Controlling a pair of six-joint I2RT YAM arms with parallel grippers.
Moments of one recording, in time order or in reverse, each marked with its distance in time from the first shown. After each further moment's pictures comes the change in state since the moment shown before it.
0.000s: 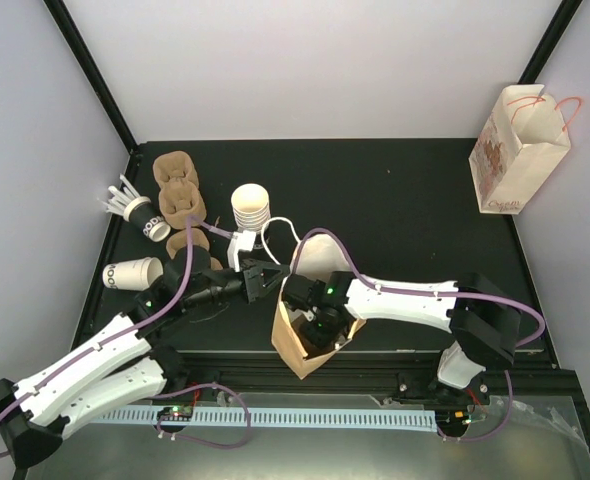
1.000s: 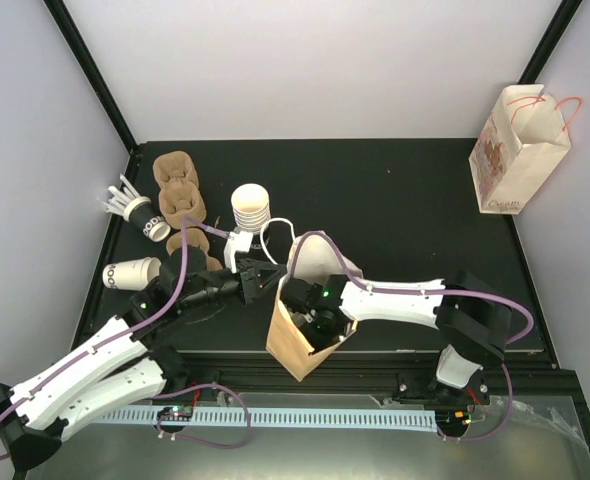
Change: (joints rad) left arm 0.000 -0.030 0.014 -0.048 -0.009 0.058; right arm 0.000 0.055 -0.050 0.092 0.027 0.000
